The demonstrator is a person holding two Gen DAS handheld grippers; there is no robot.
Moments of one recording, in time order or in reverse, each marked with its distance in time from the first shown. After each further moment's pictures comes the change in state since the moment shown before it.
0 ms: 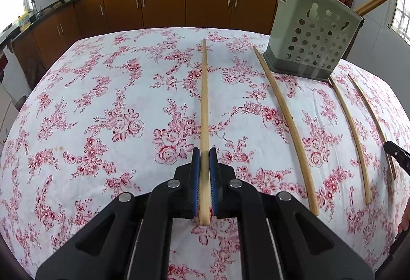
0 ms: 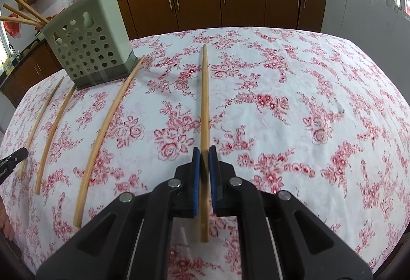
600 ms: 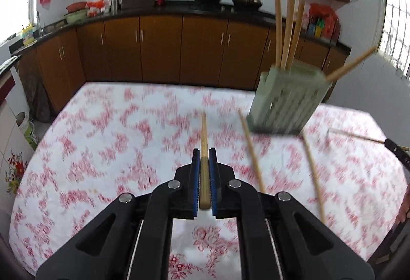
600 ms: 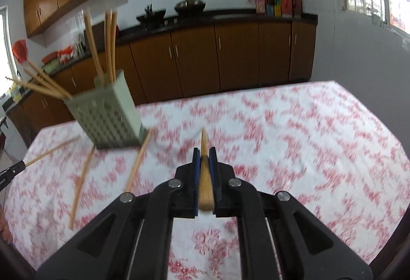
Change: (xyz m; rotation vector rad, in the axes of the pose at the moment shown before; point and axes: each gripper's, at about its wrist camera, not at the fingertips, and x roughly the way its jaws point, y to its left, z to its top) left arm -0.089 0.012 0.049 -0.032 -0.210 -0.066; right arm -0.092 -0.024 0.056 0.045 -0.278 0.018
